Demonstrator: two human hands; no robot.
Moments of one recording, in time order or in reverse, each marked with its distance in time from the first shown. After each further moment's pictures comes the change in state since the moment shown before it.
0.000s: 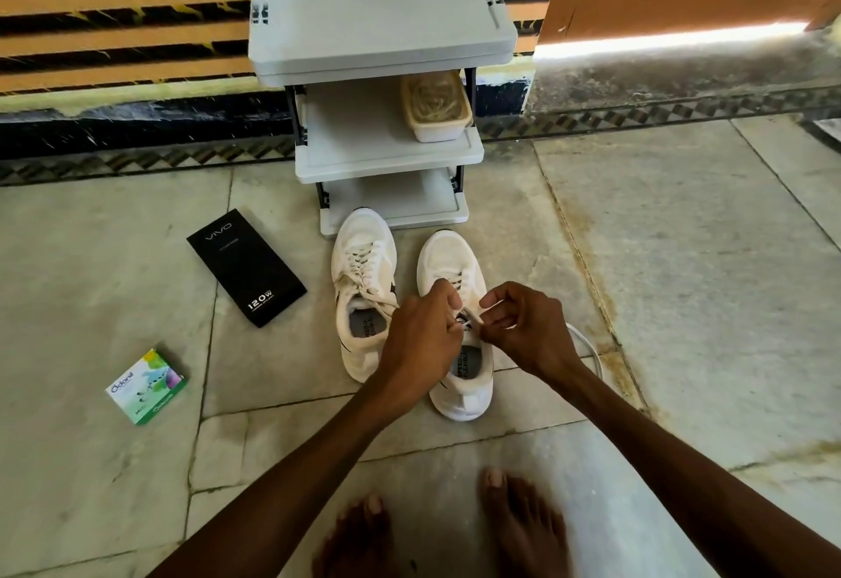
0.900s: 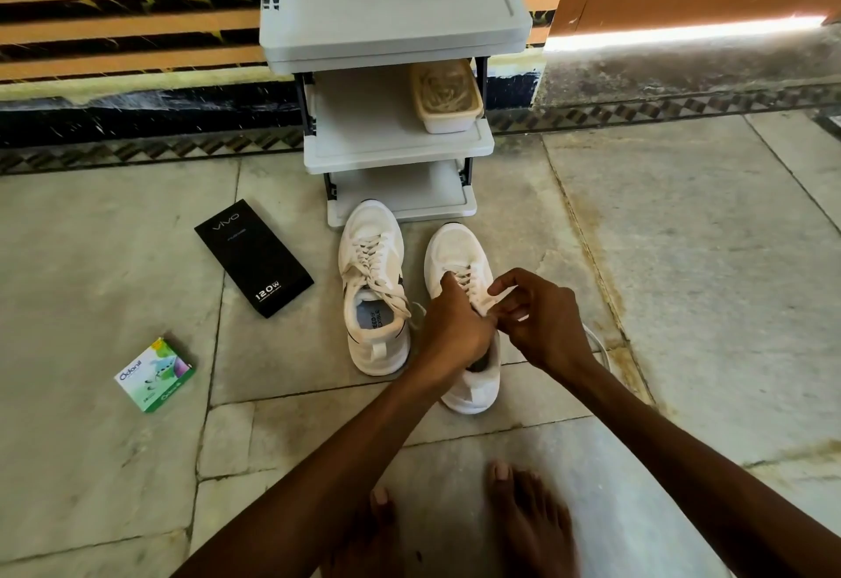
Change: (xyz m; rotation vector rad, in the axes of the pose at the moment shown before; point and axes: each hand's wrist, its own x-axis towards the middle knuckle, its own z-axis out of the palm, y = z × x) left_hand 0.007 0.031 0.012 -0.240 -0.120 -0.343; right_hand -0.003 -0.003 -0.002 -0.153 0.075 -0.158
